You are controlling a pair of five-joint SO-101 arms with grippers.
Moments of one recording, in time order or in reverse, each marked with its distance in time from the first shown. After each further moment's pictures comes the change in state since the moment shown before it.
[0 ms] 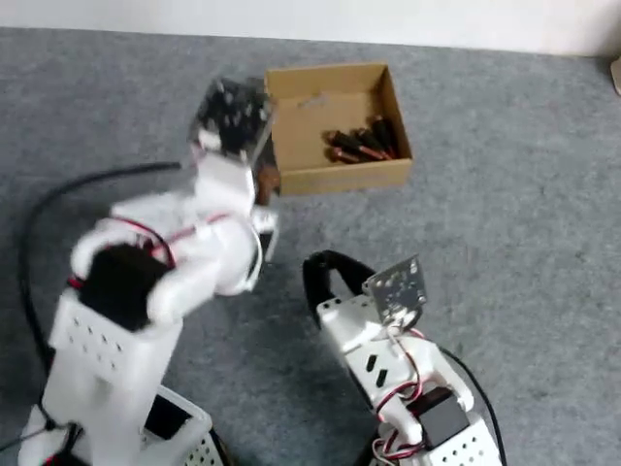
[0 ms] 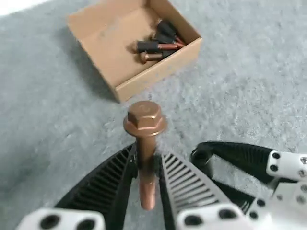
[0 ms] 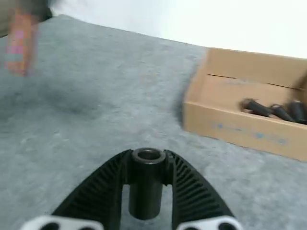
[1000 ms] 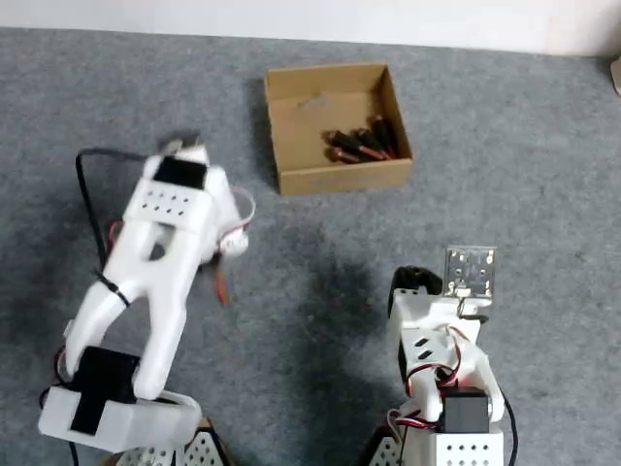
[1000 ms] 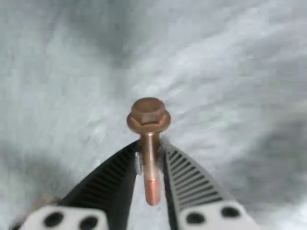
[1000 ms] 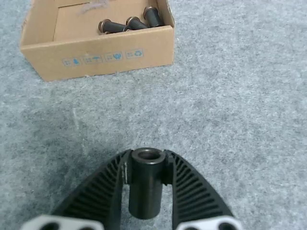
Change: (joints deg) left arm -17.1 36.5 -0.2 4.9 28.0; right arm 30.5 0.0 -0.3 17.1 0.0
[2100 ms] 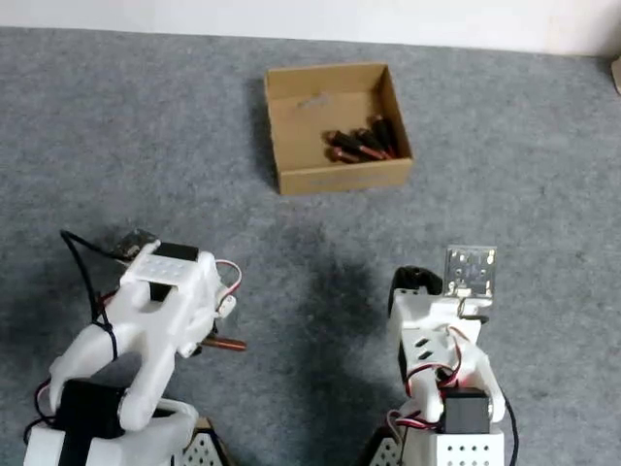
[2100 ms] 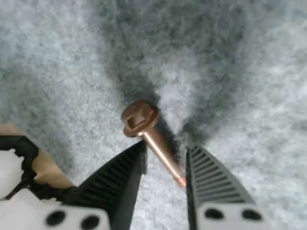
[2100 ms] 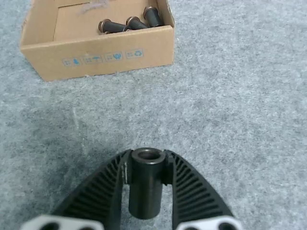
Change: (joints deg) left arm -4.0 -0.3 41.8 -24.6 32.7; right arm 0.0 0.0 0.0 0.0 0.0
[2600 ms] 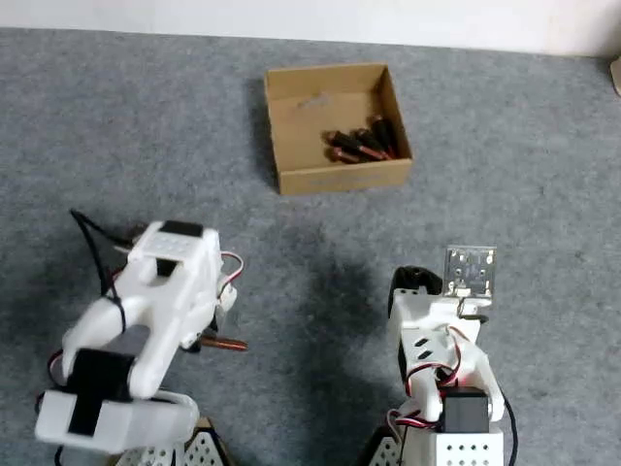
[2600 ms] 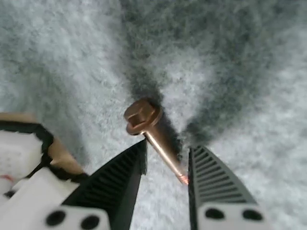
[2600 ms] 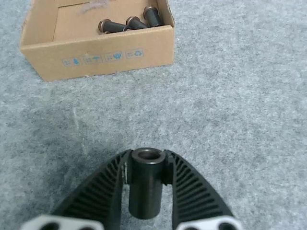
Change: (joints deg) left arm 0.0 0.4 -5.8 8.2 0.0; right arm 0.0 0.0 0.0 0.0 0.0
